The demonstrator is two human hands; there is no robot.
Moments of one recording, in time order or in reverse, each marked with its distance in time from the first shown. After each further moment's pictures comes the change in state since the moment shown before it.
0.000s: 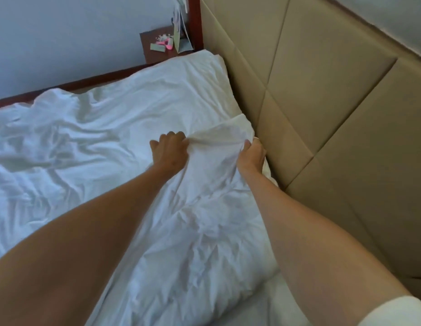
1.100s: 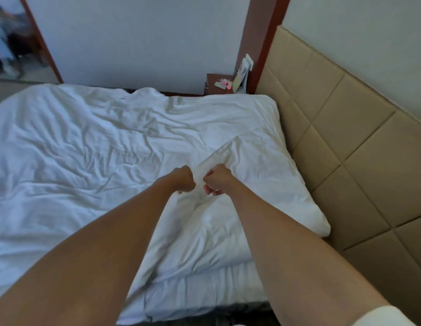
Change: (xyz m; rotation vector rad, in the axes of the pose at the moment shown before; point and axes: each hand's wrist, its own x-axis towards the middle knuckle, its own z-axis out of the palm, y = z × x) left_hand -0.388 -0.285 -0.128 -0.315 -0.431 -0.223; right_hand -0.510 -0.092 0.063 -0.455 -0.721 -0.149
